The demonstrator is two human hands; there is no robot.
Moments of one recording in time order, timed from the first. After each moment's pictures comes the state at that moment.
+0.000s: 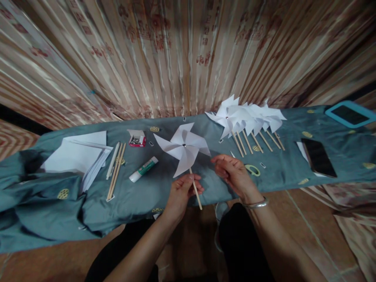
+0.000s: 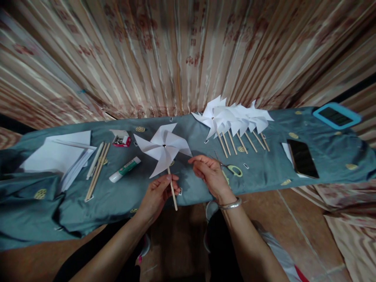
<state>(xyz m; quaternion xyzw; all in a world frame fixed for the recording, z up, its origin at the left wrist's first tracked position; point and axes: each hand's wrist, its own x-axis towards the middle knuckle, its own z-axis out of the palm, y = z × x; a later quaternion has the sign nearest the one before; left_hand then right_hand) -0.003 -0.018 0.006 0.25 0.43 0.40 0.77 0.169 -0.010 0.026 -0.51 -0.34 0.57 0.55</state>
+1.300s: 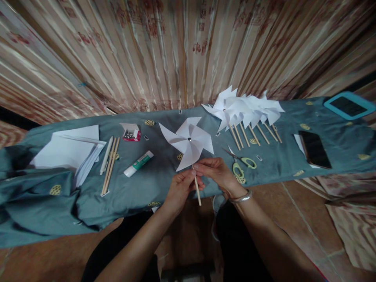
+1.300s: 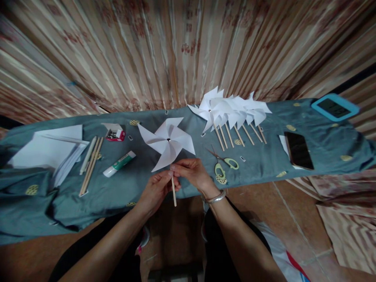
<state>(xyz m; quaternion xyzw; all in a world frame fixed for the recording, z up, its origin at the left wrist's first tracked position) 0.008 -0.018 0.003 0.30 0.40 0.37 0.78 0.143 -0.012 0.016 -0.50 -0.39 0.64 0.43</state>
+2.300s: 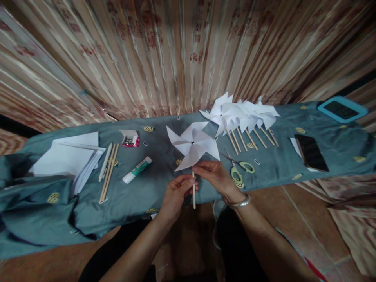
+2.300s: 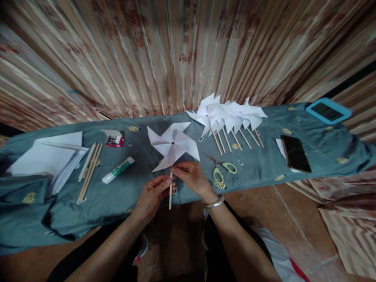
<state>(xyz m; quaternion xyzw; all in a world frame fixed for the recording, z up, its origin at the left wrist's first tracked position) 0.003 -0.017 0.003 0.23 0.46 0.39 0.76 0.148 -0.006 0.013 -0.56 -0.43 0.55 0.44</state>
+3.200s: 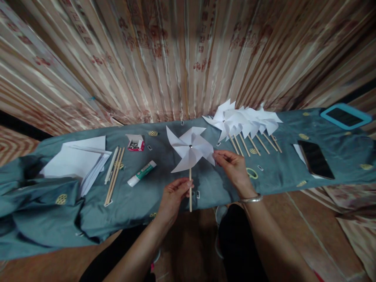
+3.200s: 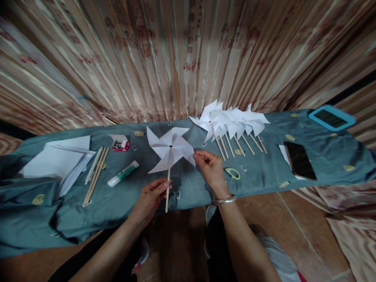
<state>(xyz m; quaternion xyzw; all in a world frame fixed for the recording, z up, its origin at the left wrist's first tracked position) -0.012 -0.011 0.003 0.24 0.49 0.41 0.73 0.185 0.016 0.006 -0.63 -0.38 0.37 0.57</state>
